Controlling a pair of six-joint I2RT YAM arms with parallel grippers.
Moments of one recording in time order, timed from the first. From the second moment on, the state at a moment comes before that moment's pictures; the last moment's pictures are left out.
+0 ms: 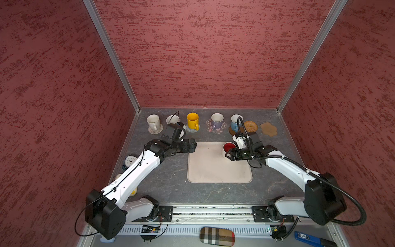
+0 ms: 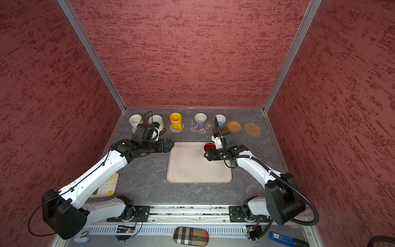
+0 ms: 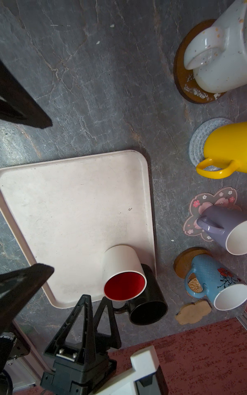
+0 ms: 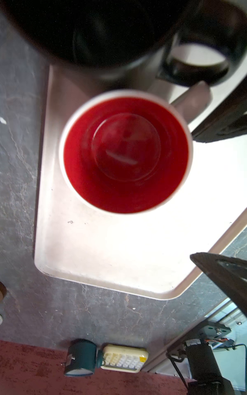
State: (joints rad) left arm -0.48 1.20 1.04 -0.68 0.11 -0.44; right arm 0.43 1.35 0.83 -0.43 -0.39 0.32
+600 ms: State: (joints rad) left arm -0.48 1.17 1.01 -0.68 0.12 -0.44; right arm 0.45 1.33 0.90 -0.48 -0.25 0.28
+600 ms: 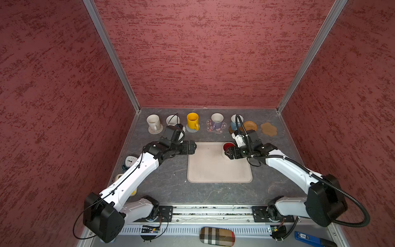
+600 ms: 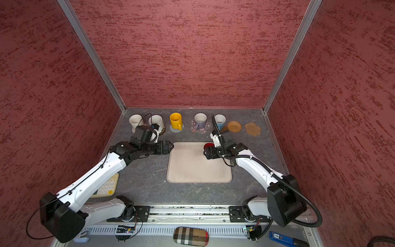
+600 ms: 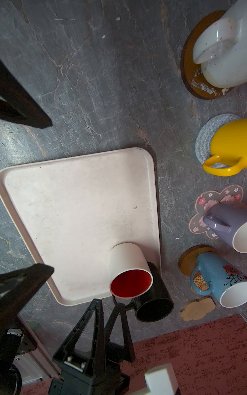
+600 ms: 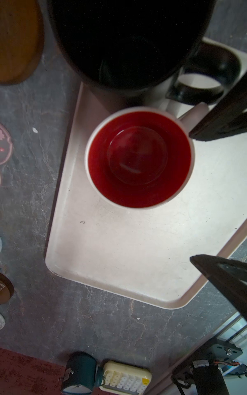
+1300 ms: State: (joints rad) left arm -0.46 1.12 1.01 -0.71 0.12 -0.44; right arm 0.44 1.43 0.91 -0.47 -0.20 0.25
